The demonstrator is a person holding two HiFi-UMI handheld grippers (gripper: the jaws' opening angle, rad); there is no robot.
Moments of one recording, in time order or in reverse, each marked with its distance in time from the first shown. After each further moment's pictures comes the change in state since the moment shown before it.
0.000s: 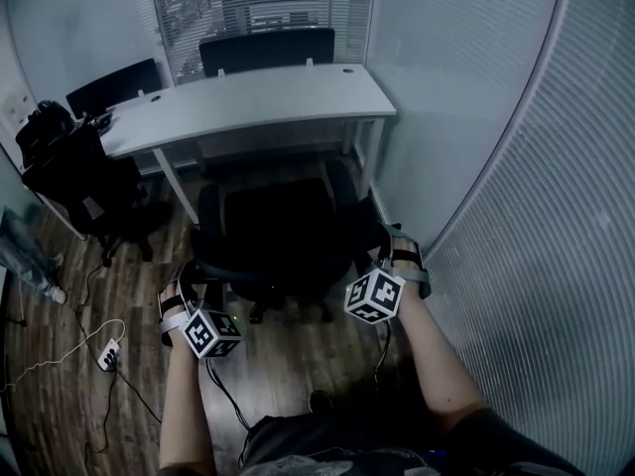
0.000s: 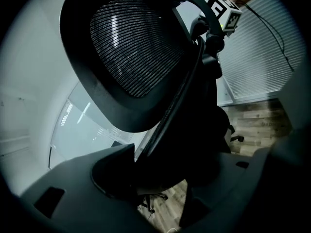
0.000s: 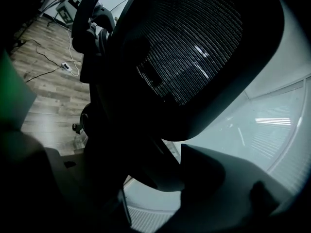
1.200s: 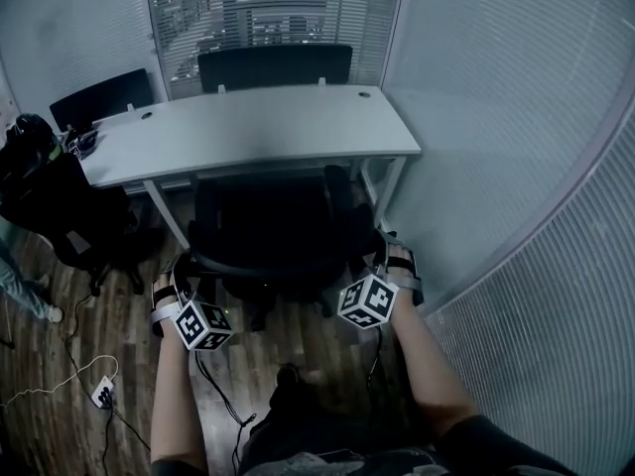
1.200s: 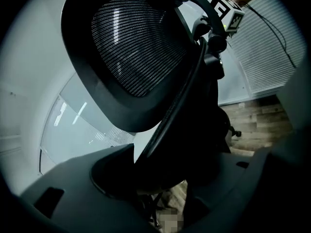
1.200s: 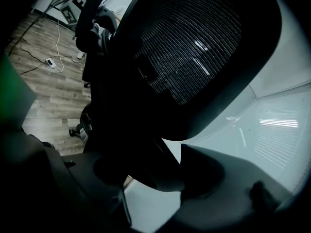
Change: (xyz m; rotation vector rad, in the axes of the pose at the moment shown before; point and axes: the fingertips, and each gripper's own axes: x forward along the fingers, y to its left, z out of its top) left arm 0.254 0.115 -0.003 -0.005 -0.033 -0.022; right arm 0.235 -0.064 0.095 0.001 0.023 -0.020
